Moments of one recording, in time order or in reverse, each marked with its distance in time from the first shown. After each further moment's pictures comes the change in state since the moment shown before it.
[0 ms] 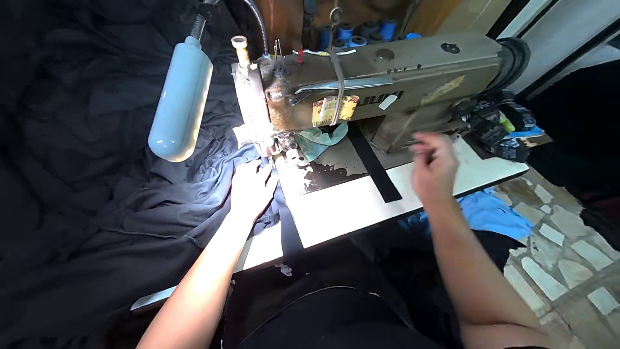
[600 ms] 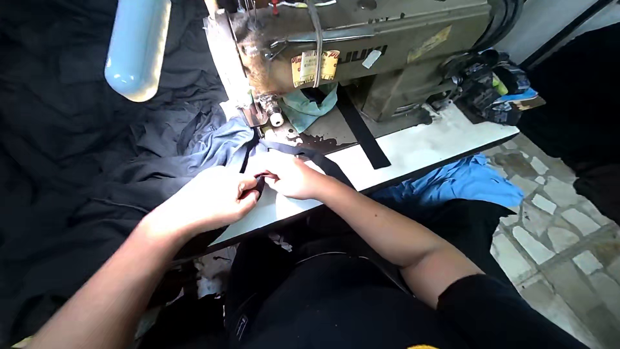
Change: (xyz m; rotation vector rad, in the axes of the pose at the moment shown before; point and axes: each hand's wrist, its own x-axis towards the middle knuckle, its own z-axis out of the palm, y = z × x) left_hand -0.033 0.046 -0.132 0.134 -0.549 0.284; right_hand -0.034 -0.141 0.095 0.589 -0.694 -0.529
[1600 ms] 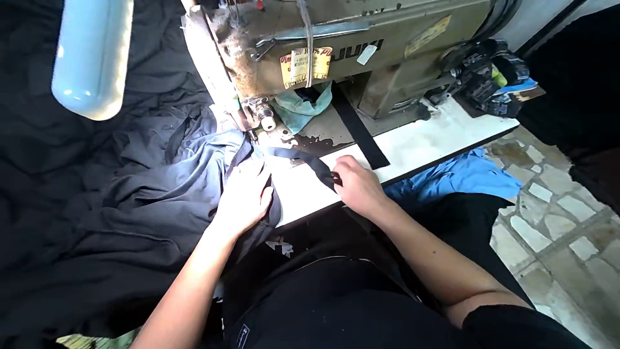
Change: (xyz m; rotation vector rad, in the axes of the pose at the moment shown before) left_hand 0.037 -0.012 0.111 -0.073 0.327 -0.026; right_hand -0.095 0.011 -0.034 -0.463 0.163 0.681
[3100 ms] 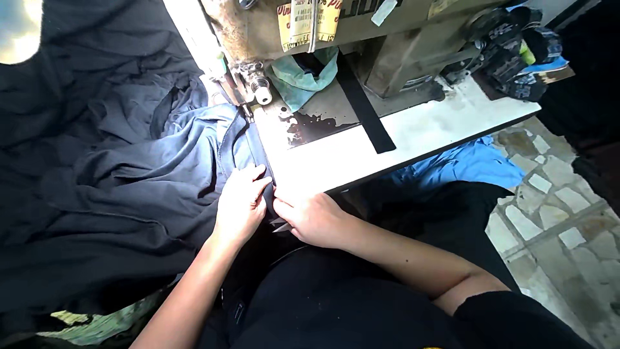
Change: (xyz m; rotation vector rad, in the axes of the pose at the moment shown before) left_hand -0.032 0.041 0.003 -0.192 0.231 -0.102; right_hand -0.030 -0.053 0.048 0.022 -0.150 -0.665
